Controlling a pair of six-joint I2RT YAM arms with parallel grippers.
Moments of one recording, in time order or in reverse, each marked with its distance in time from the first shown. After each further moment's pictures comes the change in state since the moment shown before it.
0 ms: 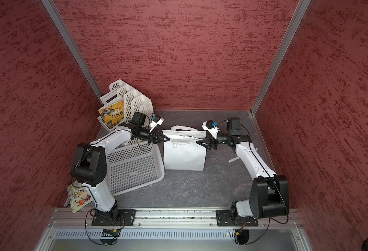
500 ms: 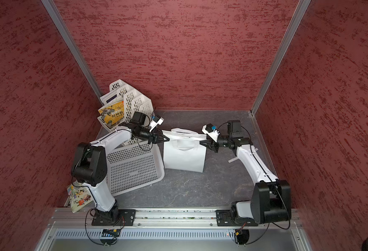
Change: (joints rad) left arm -0.001 0.004 0.005 -0.001 -0.007 -0.005; right arm 0.000 -0.041 -0.032 -0.050 0.064 -0.063
